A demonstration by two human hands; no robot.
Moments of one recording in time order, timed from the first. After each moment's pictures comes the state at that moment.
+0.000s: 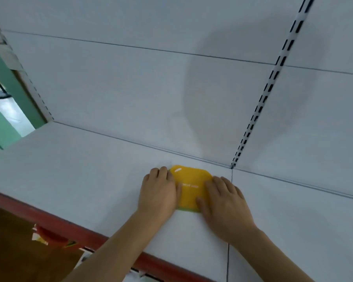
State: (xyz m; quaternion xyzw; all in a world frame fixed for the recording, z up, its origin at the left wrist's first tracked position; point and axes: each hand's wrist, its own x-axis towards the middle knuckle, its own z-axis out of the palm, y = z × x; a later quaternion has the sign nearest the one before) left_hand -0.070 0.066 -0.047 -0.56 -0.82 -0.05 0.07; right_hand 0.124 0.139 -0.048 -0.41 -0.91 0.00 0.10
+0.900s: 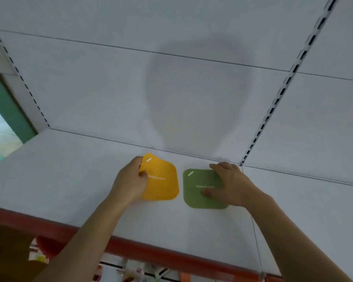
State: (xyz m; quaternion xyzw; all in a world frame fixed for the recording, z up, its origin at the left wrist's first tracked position) left_hand -0.199 0.029 -0.018 -0.44 -0.81 -0.33 -0.20; right_hand 0.076 0.157 0.002 -0.49 -0.85 0.17 -0.03
